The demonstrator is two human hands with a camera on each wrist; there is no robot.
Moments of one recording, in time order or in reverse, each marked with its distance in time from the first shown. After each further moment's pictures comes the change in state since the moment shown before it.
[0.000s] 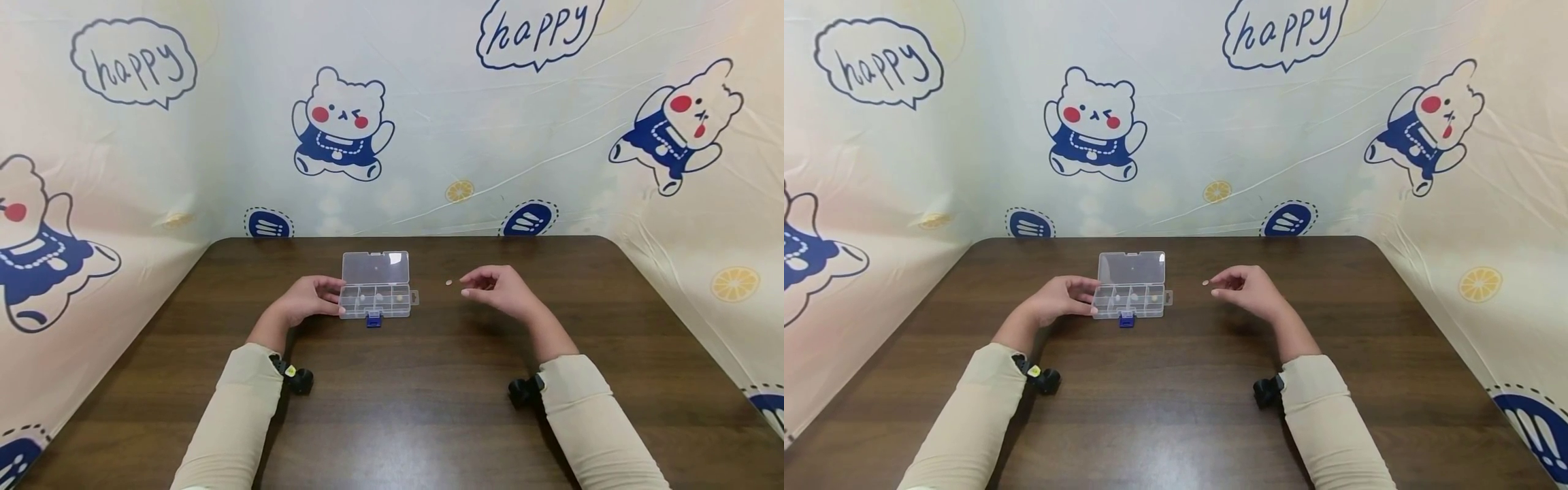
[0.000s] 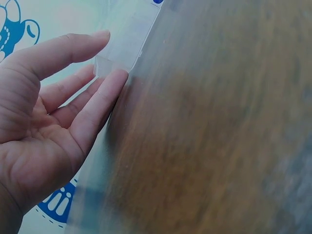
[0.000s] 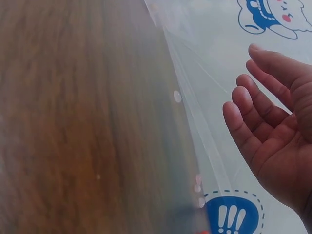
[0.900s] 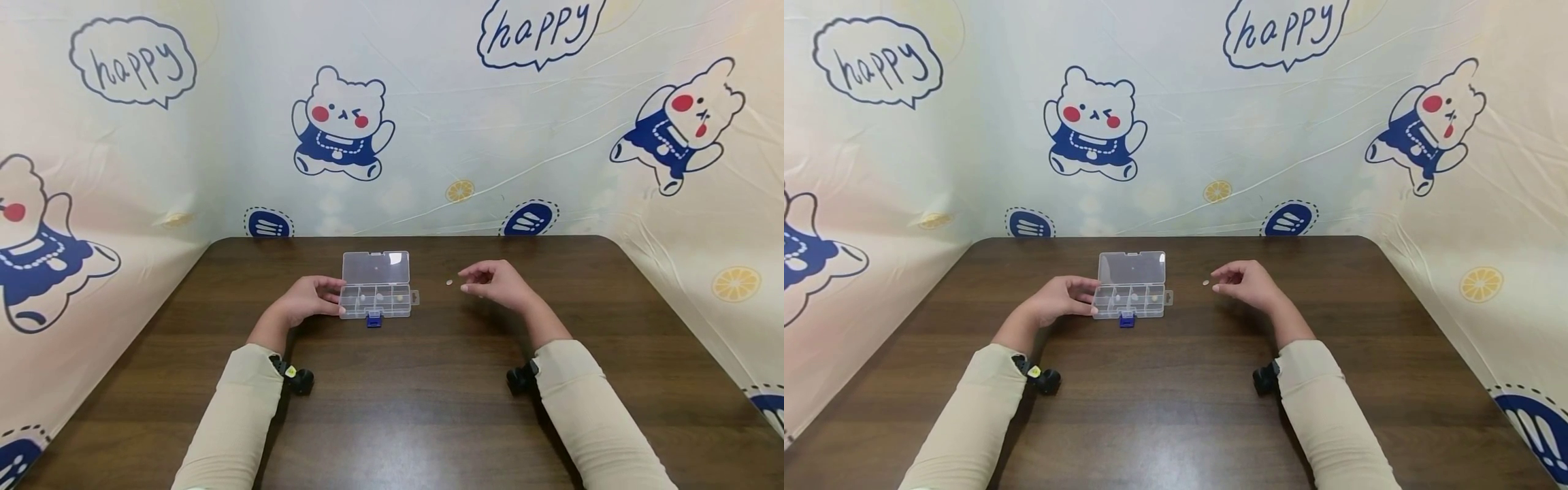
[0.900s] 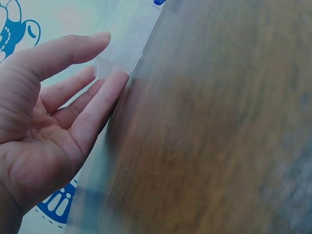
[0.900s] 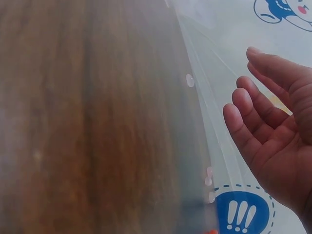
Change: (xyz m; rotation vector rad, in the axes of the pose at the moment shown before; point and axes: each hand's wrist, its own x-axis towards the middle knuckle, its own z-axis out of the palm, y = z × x) left_hand 0.001 -0.001 0.000 0.014 0.011 0.005; right_hand 0.020 0.013 0.001 0.007 -0.025 0.012
